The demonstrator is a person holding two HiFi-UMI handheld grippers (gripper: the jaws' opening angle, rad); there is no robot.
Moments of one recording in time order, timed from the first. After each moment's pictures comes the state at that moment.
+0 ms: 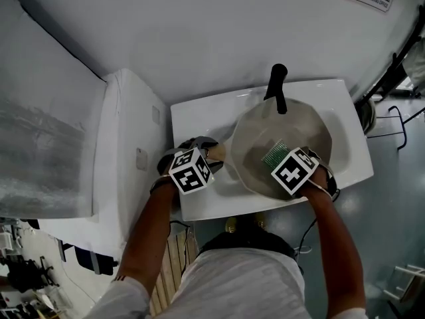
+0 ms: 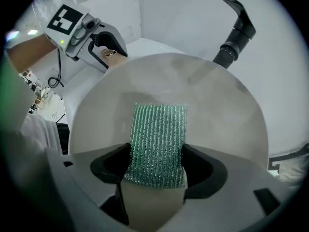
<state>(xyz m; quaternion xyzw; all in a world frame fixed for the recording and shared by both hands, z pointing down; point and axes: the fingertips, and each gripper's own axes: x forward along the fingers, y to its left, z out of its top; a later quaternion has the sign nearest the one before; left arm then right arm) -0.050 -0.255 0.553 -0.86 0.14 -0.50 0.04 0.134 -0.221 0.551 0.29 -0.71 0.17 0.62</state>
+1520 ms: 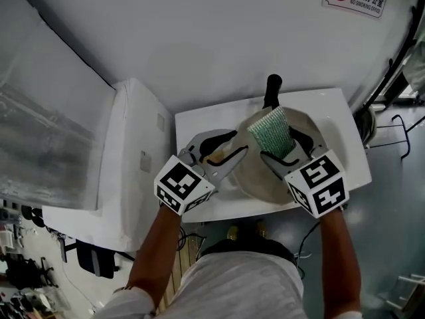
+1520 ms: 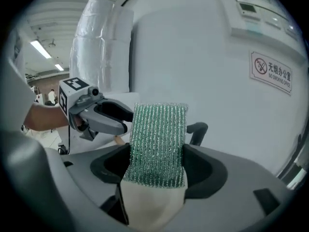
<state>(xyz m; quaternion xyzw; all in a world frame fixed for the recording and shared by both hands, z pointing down) 0.025 -0.243 0.345 -0.96 0.26 -0.12 0.02 0.088 -0.248 0.359 0.39 -0.88 0.06 0.27</state>
